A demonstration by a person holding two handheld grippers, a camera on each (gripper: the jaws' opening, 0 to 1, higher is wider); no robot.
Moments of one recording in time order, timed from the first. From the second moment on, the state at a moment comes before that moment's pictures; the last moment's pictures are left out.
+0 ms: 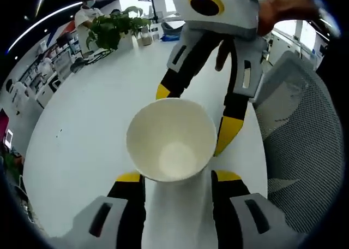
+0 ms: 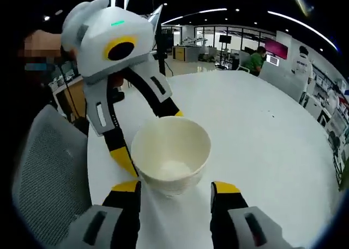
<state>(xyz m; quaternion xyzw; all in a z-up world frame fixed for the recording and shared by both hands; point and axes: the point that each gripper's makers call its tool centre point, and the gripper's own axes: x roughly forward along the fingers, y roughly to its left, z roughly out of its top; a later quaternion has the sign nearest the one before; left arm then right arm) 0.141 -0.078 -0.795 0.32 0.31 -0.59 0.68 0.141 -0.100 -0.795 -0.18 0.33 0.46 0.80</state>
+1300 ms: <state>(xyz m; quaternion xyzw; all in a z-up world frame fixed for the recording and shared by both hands) 0.252 -0.036 -0.781 0.30 0.31 -0.54 0.72 0.248 -0.051 -0.775 -0.22 0.31 0.51 0.77</state>
